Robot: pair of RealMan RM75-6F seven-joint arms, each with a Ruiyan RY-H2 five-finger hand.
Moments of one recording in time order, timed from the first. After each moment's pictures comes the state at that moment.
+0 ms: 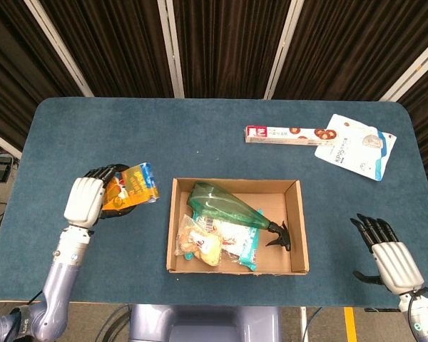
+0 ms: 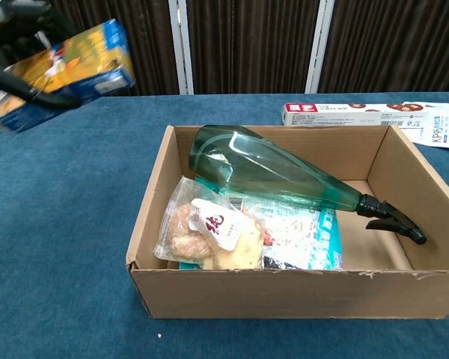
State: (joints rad) left arm -0.51 -1.44 -0.24 -1.79 1.31 1.34 0.24; right arm 0.14 -1.05 -0.04 -1.63 -1.61 1.35 0.09
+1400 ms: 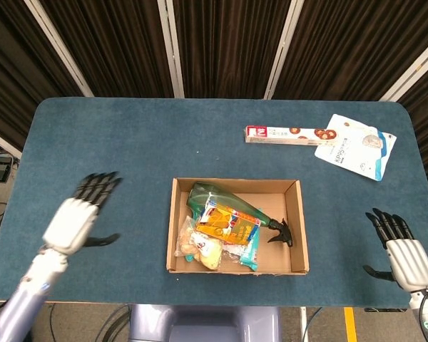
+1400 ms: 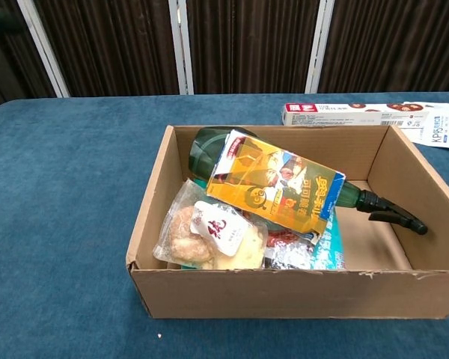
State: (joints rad) left arm -0.38 -1.09 -0.01 -2.01 1.45 1.36 0.27; right arm 0.12 -1.06 -0.01 -1.59 -1.55 1.39 0.11
